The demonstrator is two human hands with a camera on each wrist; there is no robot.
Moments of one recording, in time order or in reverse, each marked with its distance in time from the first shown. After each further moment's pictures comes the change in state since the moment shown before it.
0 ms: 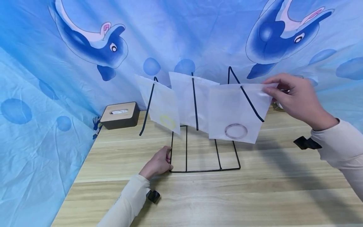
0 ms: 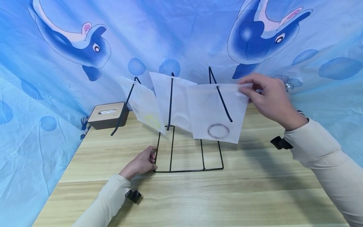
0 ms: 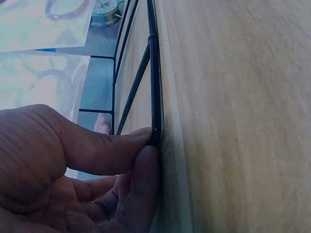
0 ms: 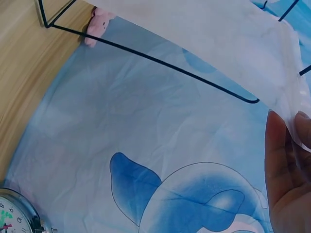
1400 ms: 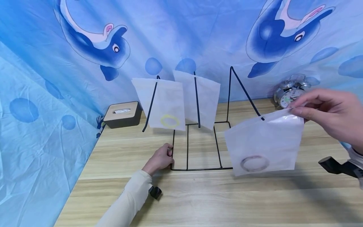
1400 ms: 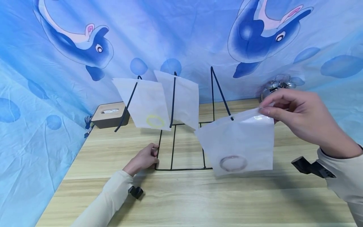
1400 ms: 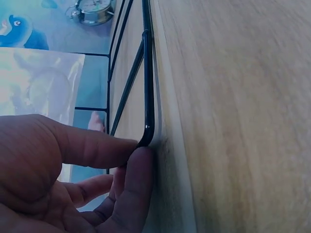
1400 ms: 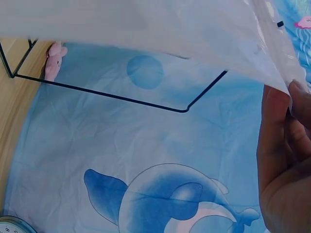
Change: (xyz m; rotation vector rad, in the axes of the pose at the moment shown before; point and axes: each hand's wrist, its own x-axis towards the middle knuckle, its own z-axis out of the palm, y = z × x) left_hand 0.003 0.001 0.000 -0.028 0.048 -0.053; right_hand -0.057 -0.018 -0.050 0.278 -0.075 0.143
